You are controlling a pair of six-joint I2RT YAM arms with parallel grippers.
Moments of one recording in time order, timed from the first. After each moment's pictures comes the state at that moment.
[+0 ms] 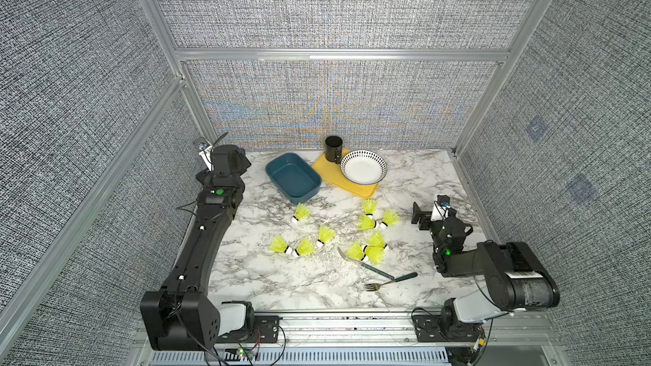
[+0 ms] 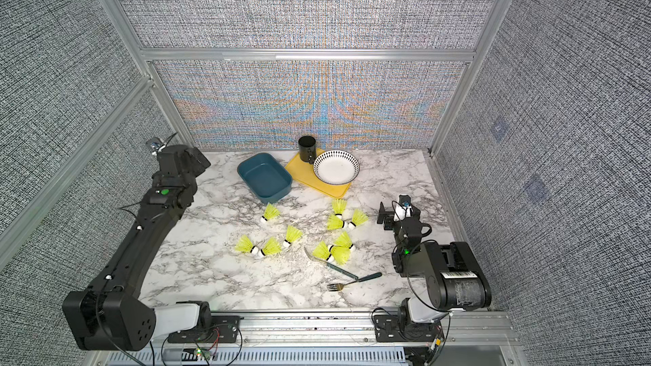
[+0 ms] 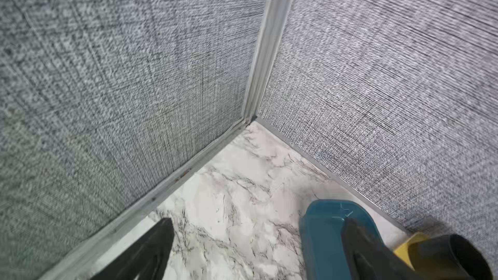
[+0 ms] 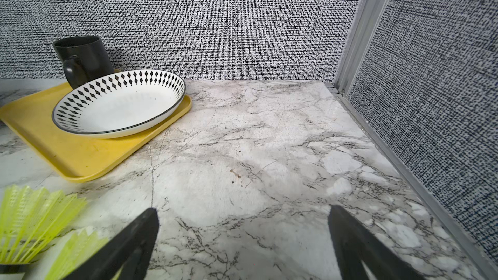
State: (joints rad) left arm -0.03 1.34 1.26 -0.45 -0.49 -0.56; right arm 0.01 1.52 0.23 1.13 0.05 -0.01
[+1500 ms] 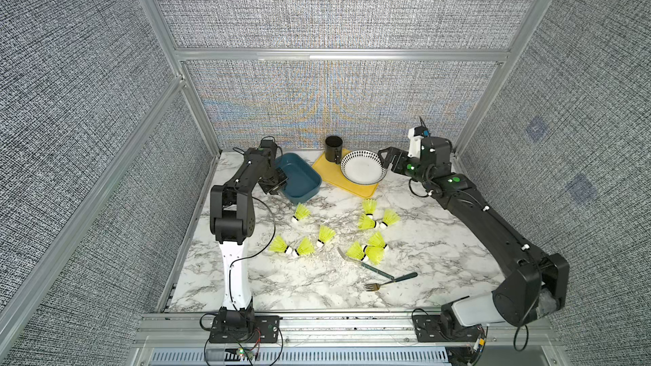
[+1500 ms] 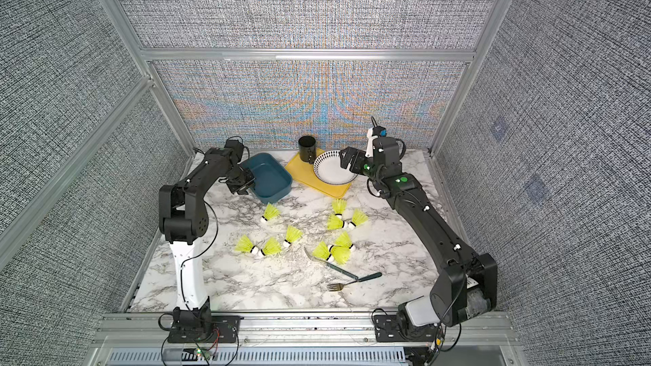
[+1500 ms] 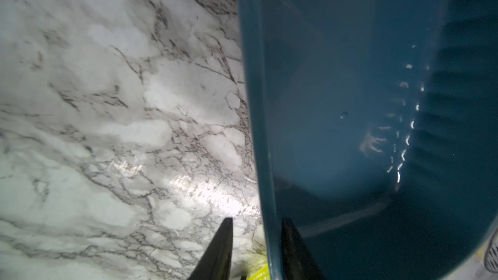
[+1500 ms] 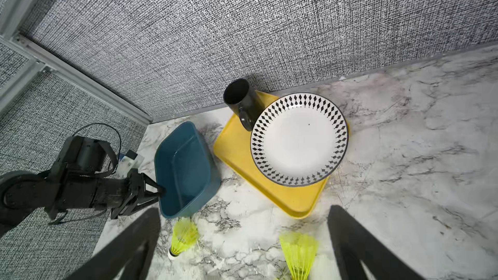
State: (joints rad) left arm -0.14 2.23 1.90 -1.03 0.16 -0.70; right arm 0.31 1.45 1.32 -0.29 -0.11 0.49
